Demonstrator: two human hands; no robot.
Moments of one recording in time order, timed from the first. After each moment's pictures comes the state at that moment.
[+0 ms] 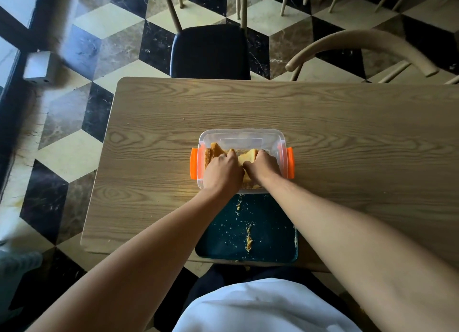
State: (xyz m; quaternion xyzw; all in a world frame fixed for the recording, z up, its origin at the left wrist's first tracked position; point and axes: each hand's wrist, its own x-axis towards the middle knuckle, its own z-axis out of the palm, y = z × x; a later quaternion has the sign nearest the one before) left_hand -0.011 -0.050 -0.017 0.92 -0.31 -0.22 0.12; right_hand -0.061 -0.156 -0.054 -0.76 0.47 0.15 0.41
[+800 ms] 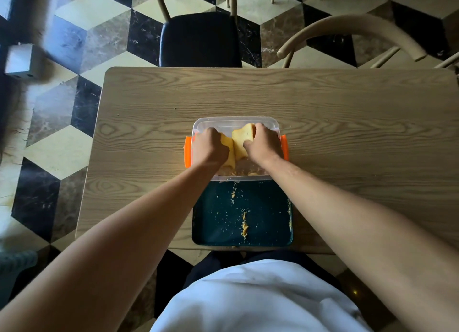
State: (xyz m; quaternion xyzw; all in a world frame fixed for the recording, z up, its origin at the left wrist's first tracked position) left_hand 0.019 -0.054 -0.015 0.94 -0.17 -0.24 0.20; right_hand -0.066 -0.166 -0.020 -0.83 0.44 0.06 0.33
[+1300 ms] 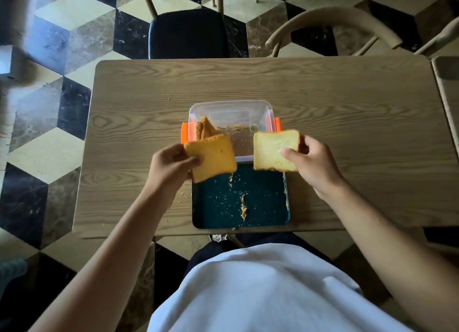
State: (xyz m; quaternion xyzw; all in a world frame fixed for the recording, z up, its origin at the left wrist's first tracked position) left_hand -0.018 0.072 0.033 0.73 -0.02 -0.37 0.57; right_hand -0.207 -0.157 0.032 -0.67 0.47 -0.08 0.57
